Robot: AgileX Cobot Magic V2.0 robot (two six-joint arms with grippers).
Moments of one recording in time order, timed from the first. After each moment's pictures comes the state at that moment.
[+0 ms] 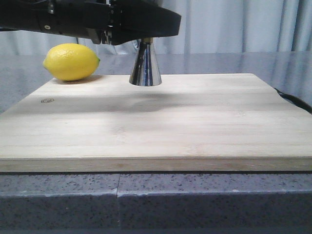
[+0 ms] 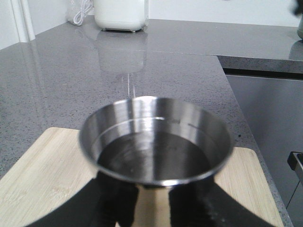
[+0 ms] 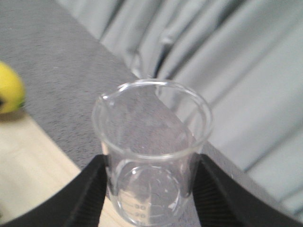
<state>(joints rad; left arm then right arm) -0.40 1.74 -1.03 -1.76 1.16 2.21 0.63 1.21 -1.05 -1.13 0.32 0.65</state>
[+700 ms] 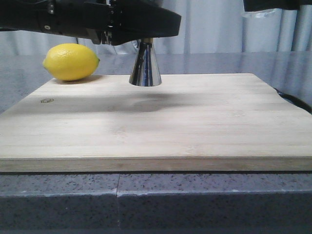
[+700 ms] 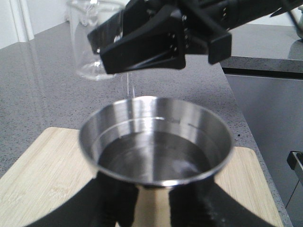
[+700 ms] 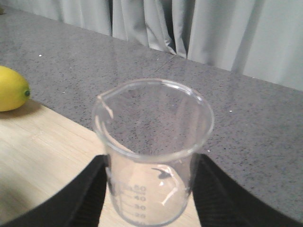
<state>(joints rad) -0.40 1.74 -1.03 -1.76 1.16 2.21 0.06 1.27 -0.71 -1.11 -0.52 0.88</state>
